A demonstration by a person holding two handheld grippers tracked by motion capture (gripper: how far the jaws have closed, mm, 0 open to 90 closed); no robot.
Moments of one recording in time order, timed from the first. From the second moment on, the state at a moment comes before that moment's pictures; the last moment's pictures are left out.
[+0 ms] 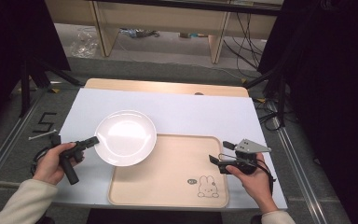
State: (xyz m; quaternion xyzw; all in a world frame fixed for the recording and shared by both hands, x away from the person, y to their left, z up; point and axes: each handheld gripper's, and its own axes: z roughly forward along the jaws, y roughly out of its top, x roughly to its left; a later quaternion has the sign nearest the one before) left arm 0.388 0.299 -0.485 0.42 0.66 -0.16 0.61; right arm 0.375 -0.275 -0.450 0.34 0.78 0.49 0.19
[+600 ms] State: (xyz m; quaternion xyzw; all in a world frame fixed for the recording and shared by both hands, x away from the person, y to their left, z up) left arm 0.388 0.289 -0.485 0.43 0.65 -0.17 0.60; right arm 0.376 -0.275 -0.450 0.33 0.78 0.49 0.19
